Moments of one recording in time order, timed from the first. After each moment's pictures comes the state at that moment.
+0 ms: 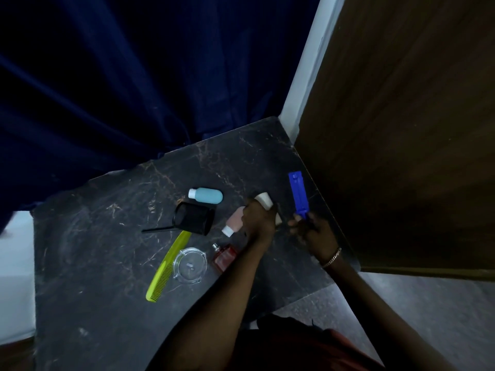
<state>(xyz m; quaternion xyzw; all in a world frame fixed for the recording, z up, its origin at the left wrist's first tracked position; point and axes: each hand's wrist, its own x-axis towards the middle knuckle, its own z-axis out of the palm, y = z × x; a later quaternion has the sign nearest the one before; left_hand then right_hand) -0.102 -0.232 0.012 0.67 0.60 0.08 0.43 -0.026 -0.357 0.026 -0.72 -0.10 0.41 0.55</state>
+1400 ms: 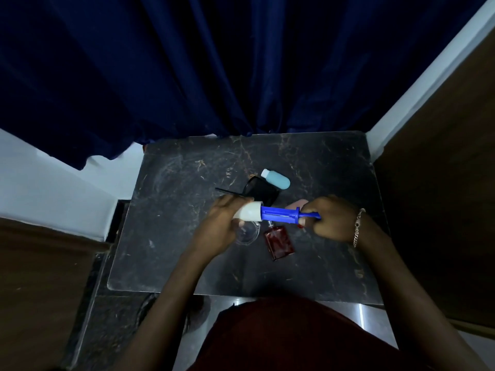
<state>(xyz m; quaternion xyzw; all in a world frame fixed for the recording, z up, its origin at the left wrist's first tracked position) -0.373 -0.216 0.131 0.83 0.46 0.12 0.30 -0.093 -0.282 0.185 -0.65 -0.69 0.31 0.04</state>
